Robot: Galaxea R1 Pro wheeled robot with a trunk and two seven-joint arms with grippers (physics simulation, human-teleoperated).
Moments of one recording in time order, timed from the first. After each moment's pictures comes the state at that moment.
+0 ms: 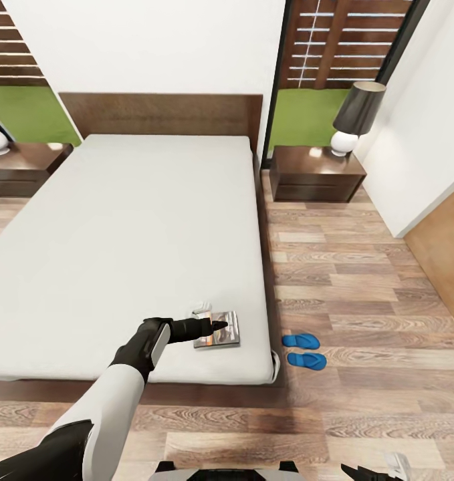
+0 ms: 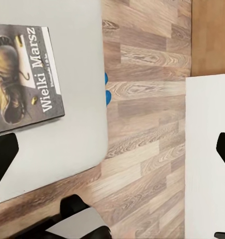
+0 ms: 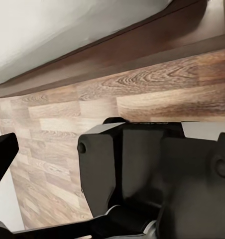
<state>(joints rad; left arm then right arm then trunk) -0.87 -0.17 0.24 -0.55 -0.11 0.58 -0.62 -0.34 -0.36 -0.46 -0.24 0.03 0.06 1.20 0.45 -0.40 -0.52</state>
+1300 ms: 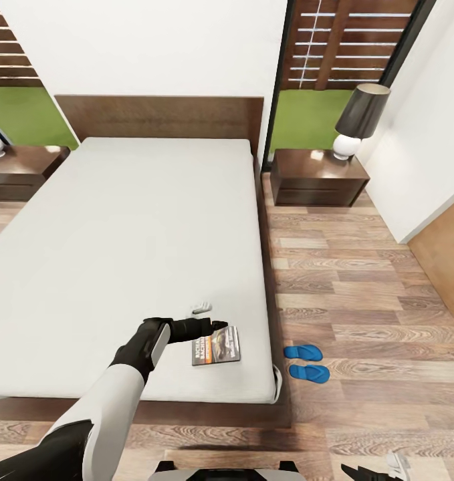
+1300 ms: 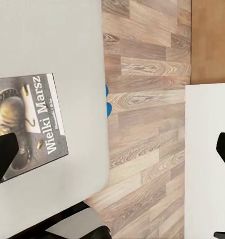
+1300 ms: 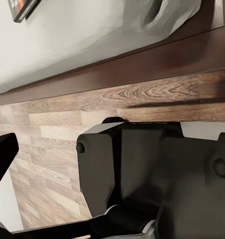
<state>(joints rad) -0.87 -0.17 0.24 -0.55 -0.11 0.58 -0.62 -0.34 -0.36 -0.46 -0.24 0.03 0.06 1.20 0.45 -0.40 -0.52</state>
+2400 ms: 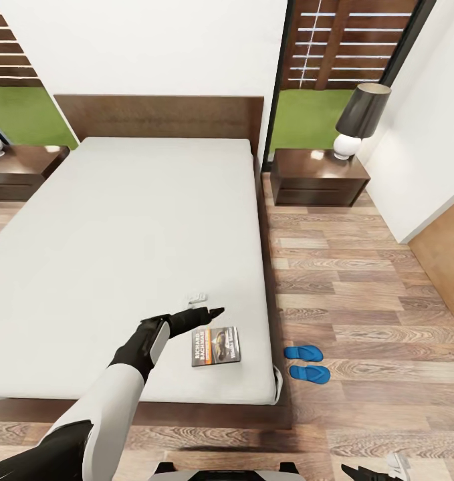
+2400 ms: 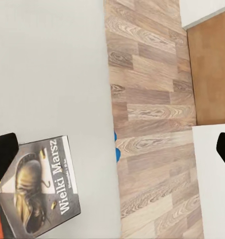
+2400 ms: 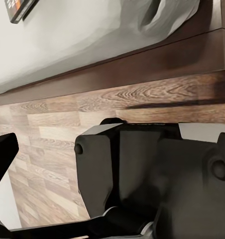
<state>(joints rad) -0.87 -0.17 0.24 -0.56 -0.03 0.39 -0.56 -0.34 -0.36 -0.46 -0.24 0.03 0.06 1.19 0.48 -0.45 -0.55</state>
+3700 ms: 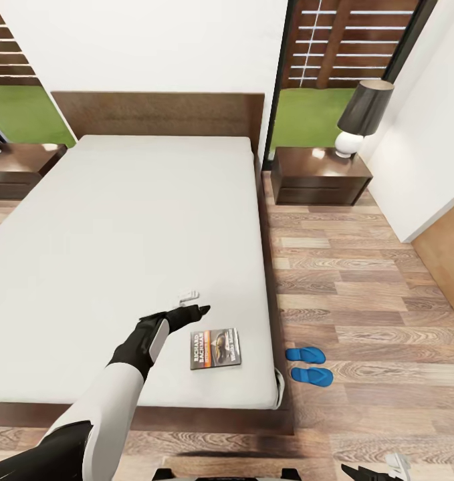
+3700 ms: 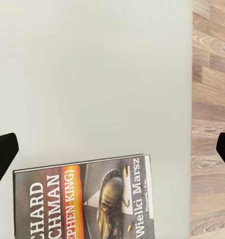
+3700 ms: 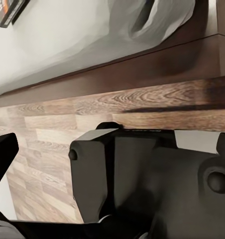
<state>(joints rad) -0.87 -0.17 0.23 -0.59 -0.01 0.39 -0.27 -0.34 -0.36 -0.46 -0.24 0.03 0.06 1.19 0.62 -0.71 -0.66</state>
